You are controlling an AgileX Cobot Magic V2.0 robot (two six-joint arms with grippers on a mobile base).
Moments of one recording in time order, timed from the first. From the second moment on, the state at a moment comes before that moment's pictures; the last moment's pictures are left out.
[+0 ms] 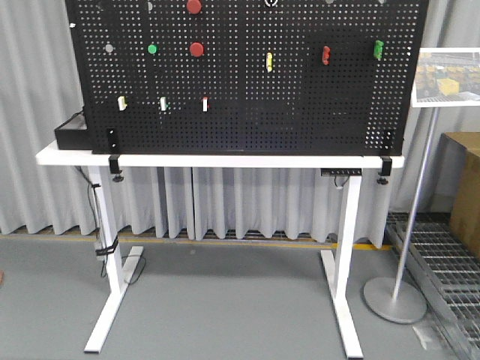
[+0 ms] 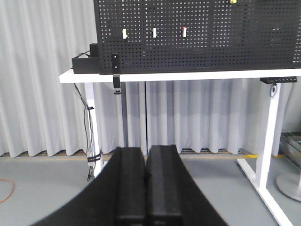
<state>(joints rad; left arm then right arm) -0.05 -0.01 0.03 -0.02 0.04 0.02 0.00 -0.01 0.03 -0.06 0.03 0.04</state>
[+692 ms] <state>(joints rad) -0.05 -0.01 0.03 -0.02 0.04 0.02 0.00 -0.01 0.03 -0.06 0.03 0.04</state>
